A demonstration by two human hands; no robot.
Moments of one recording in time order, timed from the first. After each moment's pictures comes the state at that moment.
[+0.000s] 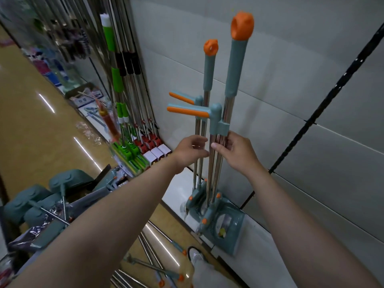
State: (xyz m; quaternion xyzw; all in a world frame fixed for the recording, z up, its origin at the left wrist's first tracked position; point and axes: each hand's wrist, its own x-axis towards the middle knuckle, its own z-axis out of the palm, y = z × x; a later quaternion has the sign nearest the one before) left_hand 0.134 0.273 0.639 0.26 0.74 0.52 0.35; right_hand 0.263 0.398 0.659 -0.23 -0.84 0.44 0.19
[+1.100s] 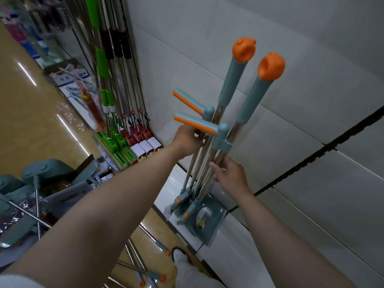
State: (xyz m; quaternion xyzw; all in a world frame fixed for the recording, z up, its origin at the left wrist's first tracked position) left_hand 0.053 0.351 0.609 0.30 0.82 0.44 0.22; right_hand 0.222 0.432 0.565 -0.32 -0.81 0.48 0.12
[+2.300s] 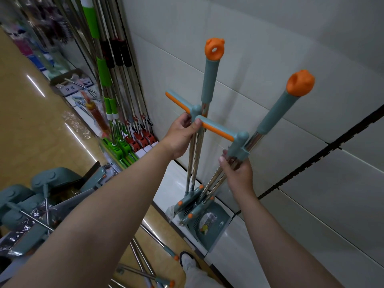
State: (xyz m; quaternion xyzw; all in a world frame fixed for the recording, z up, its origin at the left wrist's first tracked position) left_hand 0.045 0.338 0.642 0.19 0.58 0.70 0.36; right_hand 0.222 0.429 0.573 -0.37 -0.66 0.60 0.26
